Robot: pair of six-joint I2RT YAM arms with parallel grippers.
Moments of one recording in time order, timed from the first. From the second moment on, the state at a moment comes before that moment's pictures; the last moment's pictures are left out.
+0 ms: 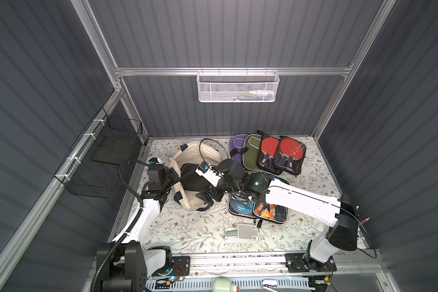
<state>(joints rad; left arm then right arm) -0.02 1.17 0.68 -0.06 0.09 -0.56 1.07 1.69 1.52 -0.43 -0.09 -0.02</state>
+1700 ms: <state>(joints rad) -0.02 1.11 0.59 -0.06 0.10 -0.60 1.08 2.23 1.65 -0.21 0.31 -0.39</state>
